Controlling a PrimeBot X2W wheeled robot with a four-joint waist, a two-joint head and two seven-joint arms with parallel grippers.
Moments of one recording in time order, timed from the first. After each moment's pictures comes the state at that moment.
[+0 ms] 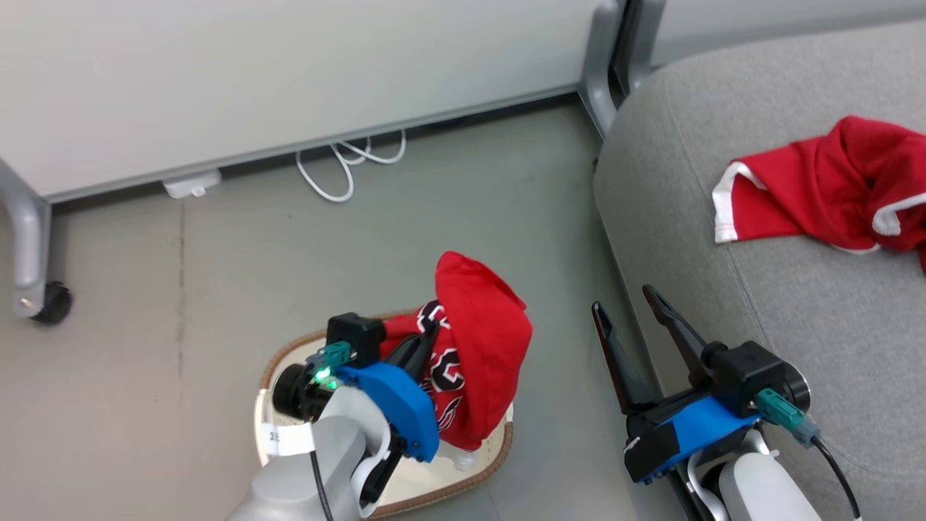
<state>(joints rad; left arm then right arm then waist) -0.61 0.08 -0.92 0.94 -0.87 -0.13 -0.25 -0.22 -0.05 0.20 0.25 0.14 0.13 -0.19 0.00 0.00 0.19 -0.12</state>
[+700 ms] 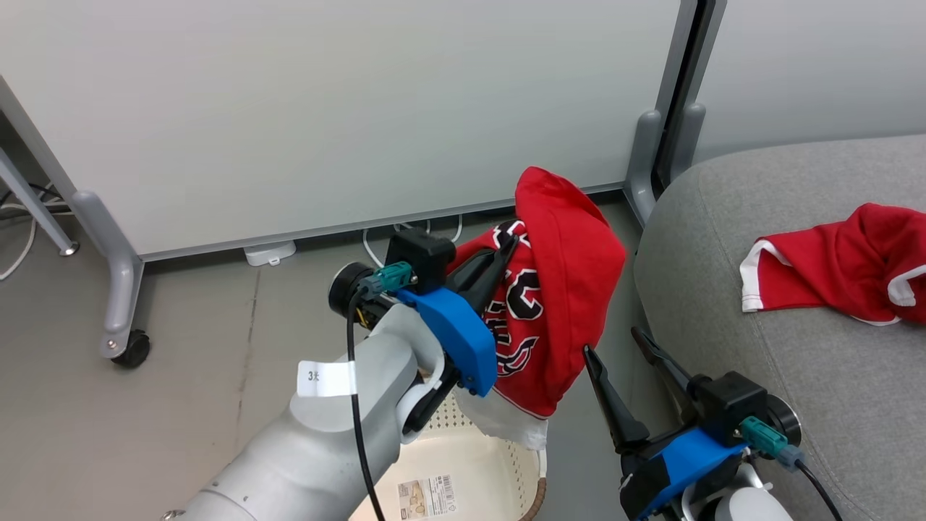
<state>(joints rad) -0.82 0.06 -1.08 0.82 -0.93 -0.13 -0.26 -0.14 -0.05 0.22 0.22 0.13 0.13 -0.12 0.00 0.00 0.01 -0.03</state>
